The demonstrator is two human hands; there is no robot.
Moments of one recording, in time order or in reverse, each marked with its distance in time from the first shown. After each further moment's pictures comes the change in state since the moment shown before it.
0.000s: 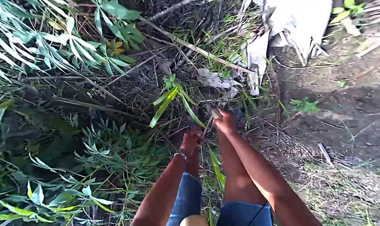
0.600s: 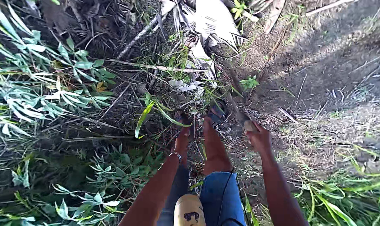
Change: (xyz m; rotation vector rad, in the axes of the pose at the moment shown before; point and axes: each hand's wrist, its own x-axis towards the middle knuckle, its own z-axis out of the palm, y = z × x) left_hand -0.065 0.020 0.080 0.522 0.195 -0.178; right_hand -0.185 0.160 -0.149 0.439 0.364 0.361
